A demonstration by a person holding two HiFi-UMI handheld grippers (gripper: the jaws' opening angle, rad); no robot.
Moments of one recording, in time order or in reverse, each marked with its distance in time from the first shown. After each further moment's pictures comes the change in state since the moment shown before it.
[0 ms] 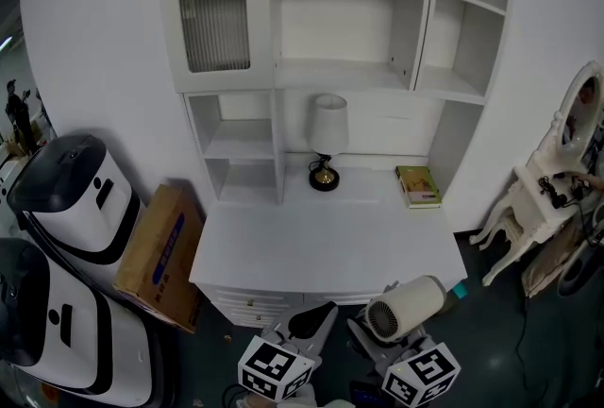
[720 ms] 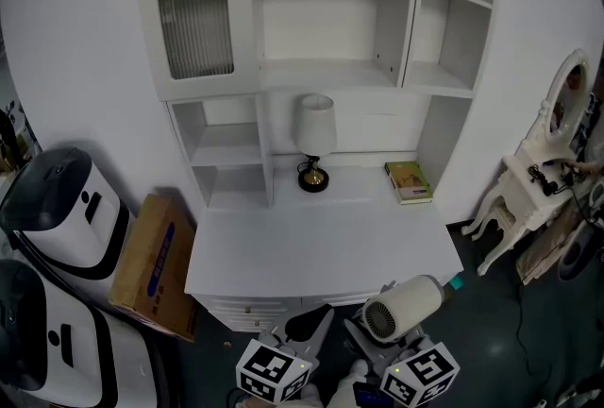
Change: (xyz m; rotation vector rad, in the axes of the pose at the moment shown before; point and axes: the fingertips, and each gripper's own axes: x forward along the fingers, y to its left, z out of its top) left arm 0.001 0.014 -0.003 0.000 0.024 -0.048; right arm 0.012 0.002 0.005 0.017 -0.015 -0.054
